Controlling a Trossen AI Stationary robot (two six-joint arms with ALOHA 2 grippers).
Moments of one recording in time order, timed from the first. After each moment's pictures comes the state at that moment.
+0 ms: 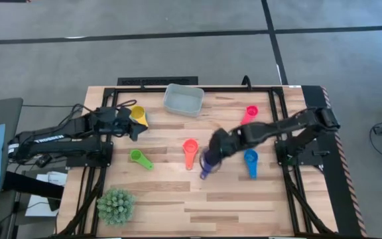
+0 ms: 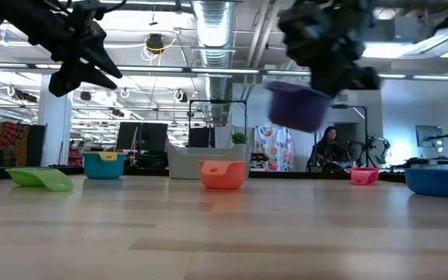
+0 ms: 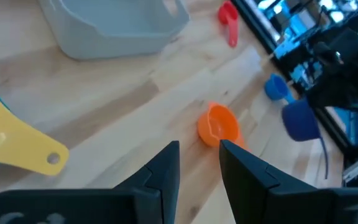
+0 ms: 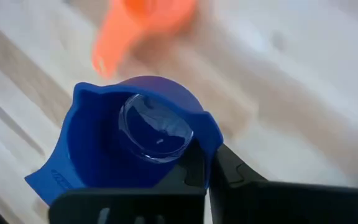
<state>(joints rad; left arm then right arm) 0.27 0.57 0.51 -0.37 -0.06 -0.75 0.13 1.56 1.15 -0.72 0.09 1.06</state>
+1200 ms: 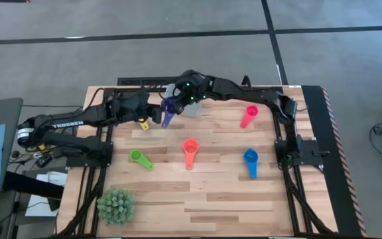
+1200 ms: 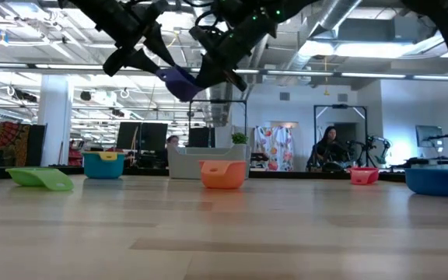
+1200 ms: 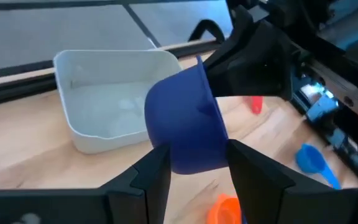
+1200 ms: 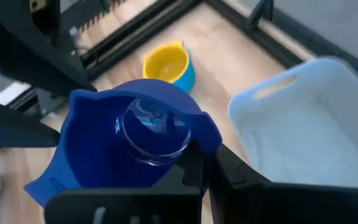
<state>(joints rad) 0.28 1.04 0.84 -0.22 -0.30 -0.67 -0.33 2.02 1.86 -0.50 -0.09 0.37</state>
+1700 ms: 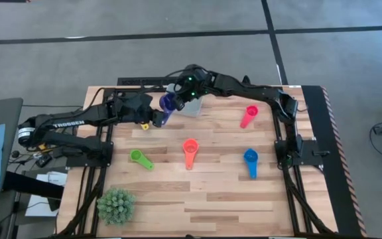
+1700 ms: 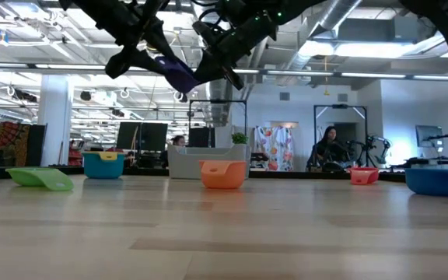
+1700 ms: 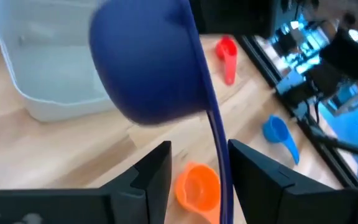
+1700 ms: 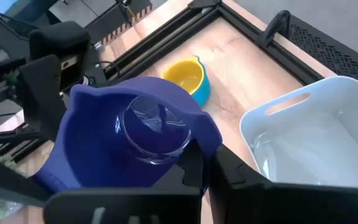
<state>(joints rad) 0.28 1.05 0.86 -0.25 -0.14 -0.75 -0.38 2.02 1.87 -0.47 -0.19 0.36</state>
